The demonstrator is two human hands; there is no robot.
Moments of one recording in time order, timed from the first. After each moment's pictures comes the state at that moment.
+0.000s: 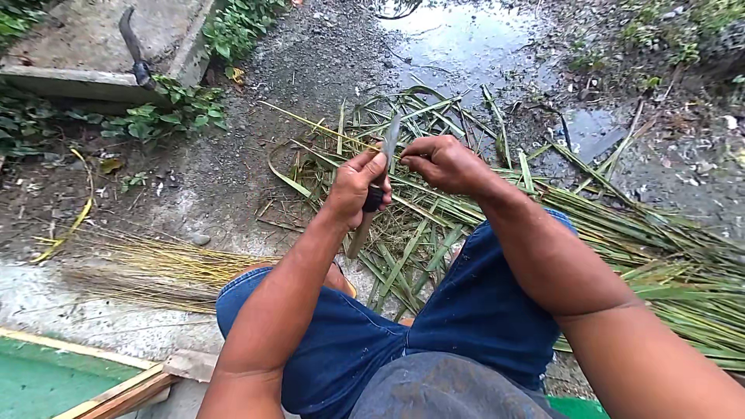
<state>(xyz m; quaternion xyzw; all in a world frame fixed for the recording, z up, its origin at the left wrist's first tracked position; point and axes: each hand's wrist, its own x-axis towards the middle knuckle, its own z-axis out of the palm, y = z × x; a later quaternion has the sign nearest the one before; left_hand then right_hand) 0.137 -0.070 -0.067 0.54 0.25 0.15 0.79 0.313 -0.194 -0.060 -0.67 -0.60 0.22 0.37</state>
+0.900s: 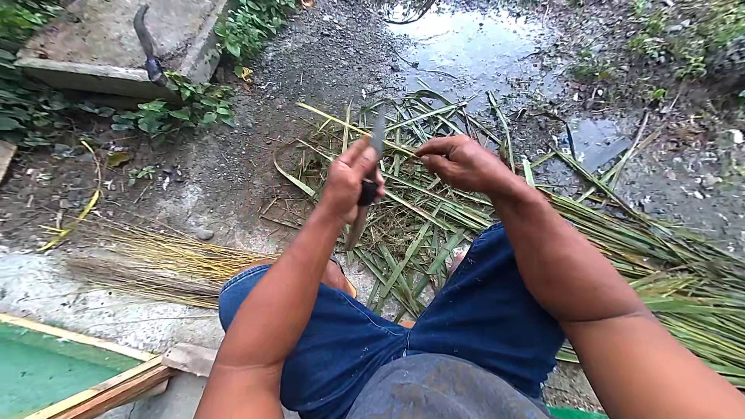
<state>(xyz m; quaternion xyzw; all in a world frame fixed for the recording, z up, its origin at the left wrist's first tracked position) 0.129 -0.058 -0.069 0.57 0.24 0.19 0.76 0.327 -0.201 -0.060 -0.68 -0.59 0.26 0.36</state>
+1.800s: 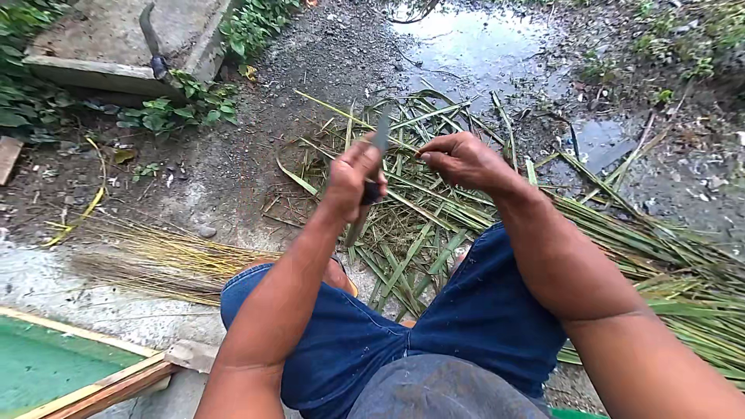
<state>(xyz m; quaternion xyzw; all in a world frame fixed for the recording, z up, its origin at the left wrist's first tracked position) 0.125 -0.061 -0.064 0.60 0.23 0.21 0.74 0.326 -0.198 -0.061 -0.66 -0.56 0.30 0.41</state>
